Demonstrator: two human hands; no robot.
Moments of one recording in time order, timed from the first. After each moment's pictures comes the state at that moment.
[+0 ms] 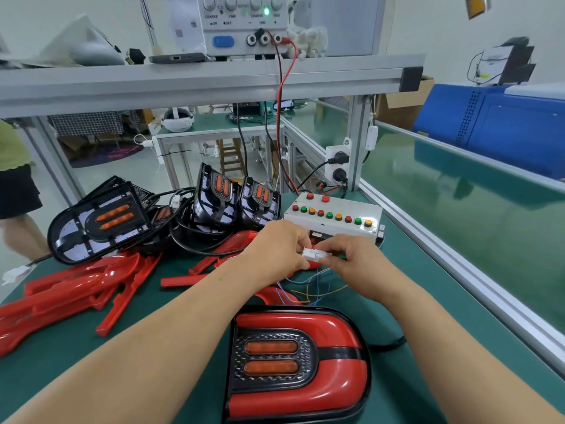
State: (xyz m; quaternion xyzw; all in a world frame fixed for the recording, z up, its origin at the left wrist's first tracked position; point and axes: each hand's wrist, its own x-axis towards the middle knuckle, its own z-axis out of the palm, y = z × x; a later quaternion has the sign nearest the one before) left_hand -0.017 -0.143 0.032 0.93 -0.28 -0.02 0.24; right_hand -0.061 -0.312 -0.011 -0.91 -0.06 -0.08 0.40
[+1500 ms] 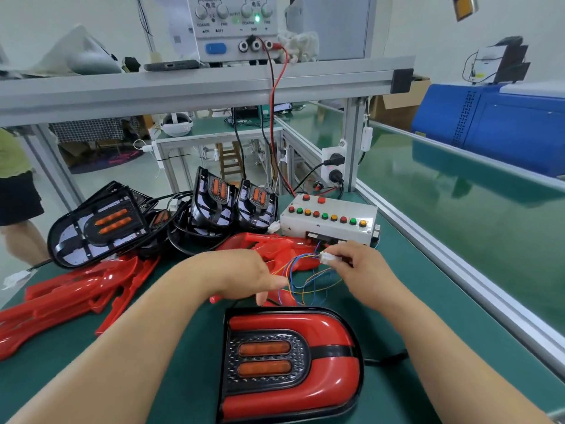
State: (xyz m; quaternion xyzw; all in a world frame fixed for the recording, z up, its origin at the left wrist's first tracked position) left_hand -0.040 -0.097 0.059 0.93 -0.28 -0.23 0.01; right_hand -0.075 -0.322 -0.027 -0.91 0.01 -0.13 0.40
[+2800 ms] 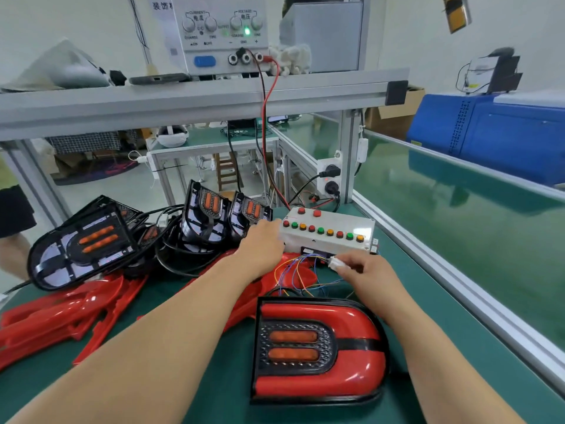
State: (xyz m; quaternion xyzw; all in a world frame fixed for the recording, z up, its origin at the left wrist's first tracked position) left_hand 0.059 -0.161 0.009 0.96 -0.19 -0.02 0.19; right_hand -0.056 -0.343 -0.032 -0.85 0.08 -0.14 0.51
